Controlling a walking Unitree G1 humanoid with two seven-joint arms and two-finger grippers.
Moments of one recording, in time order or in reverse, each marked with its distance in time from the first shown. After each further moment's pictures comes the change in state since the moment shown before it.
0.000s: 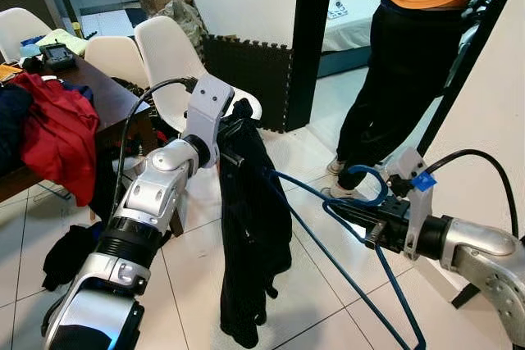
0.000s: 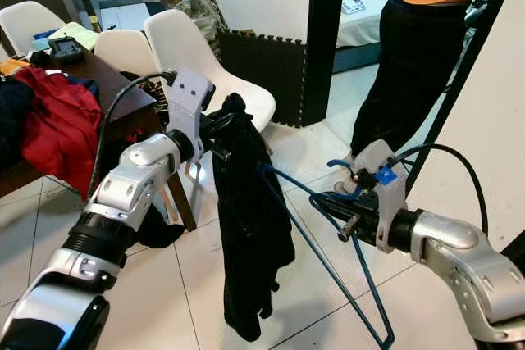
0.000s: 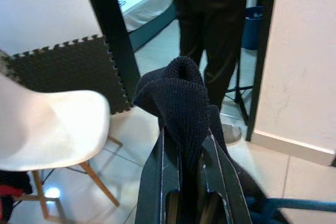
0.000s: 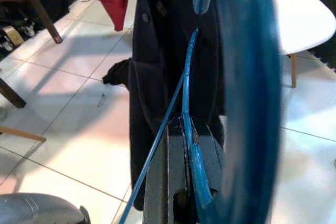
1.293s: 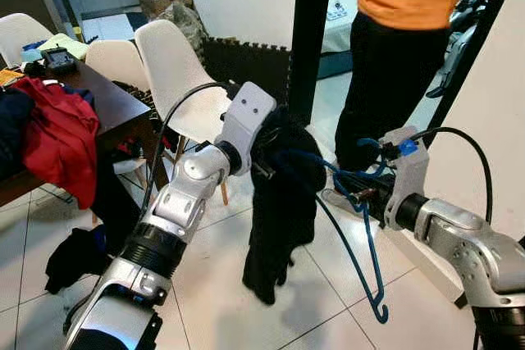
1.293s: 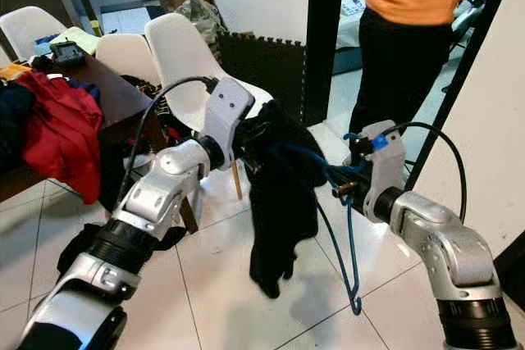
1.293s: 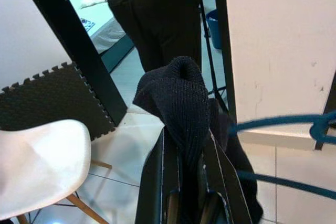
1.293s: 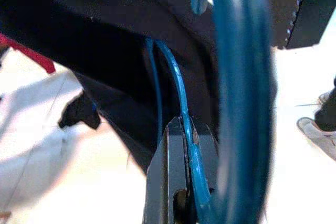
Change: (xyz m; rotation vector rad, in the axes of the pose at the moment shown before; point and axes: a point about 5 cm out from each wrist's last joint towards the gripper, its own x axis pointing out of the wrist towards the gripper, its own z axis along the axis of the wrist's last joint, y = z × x) left arm 0.008 -0.040 0.008 0.108 -0.047 -0.130; right arm 0.023 -0.038 0.001 0.198 -0.064 -0.324
